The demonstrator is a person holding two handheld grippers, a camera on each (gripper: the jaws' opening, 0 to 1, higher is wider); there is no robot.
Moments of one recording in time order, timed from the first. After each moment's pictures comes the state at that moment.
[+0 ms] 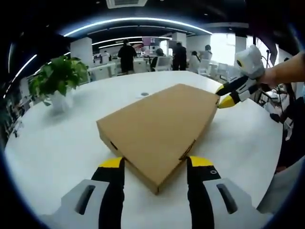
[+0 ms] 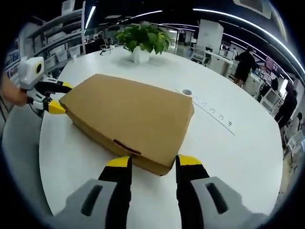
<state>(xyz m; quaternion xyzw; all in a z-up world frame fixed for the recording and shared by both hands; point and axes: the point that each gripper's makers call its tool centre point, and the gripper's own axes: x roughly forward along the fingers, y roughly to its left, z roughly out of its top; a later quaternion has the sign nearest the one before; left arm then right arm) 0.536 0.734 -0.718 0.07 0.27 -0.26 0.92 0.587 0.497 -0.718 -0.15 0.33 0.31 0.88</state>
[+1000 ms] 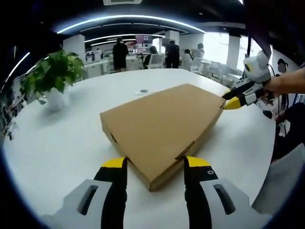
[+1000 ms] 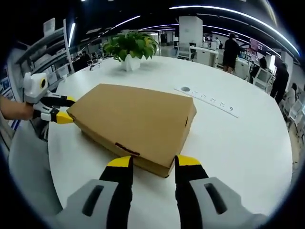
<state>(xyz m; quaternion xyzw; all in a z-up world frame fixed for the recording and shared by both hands) 0.545 0.769 -0.719 0.07 0.29 -0.30 0.90 0.553 0.528 -0.715 -0.06 0.34 0.27 0.90</state>
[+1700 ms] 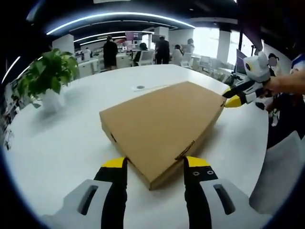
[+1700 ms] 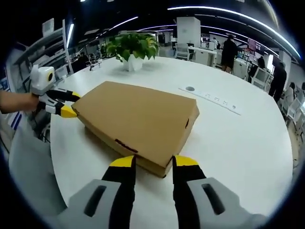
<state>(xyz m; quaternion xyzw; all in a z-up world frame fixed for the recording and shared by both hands) 0.546 0.799 -0.720 0.09 0.30 -0.35 0.88 0.531 0.556 -0.715 -0.06 0.33 0.26 0.91</state>
